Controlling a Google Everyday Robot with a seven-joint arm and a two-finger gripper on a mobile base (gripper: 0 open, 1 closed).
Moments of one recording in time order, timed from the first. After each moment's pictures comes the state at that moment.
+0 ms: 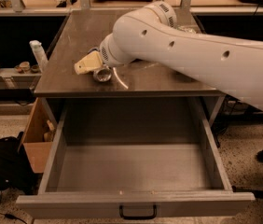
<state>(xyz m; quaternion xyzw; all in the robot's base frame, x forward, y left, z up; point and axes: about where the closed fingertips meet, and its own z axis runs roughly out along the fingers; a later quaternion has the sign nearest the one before) 0.674 0.070 0.863 -0.25 0.88 0.14 0.38</state>
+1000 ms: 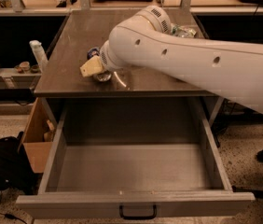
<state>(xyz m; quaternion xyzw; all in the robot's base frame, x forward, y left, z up) 0.677 0.065 0.847 -0.23 0.89 0.11 0.38</state>
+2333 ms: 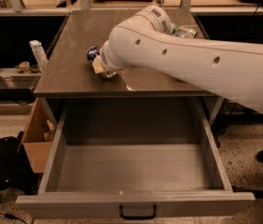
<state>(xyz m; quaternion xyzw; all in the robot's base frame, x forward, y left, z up) 0.677 0.065 0.847 -0.23 0.89 0.11 0.38</state>
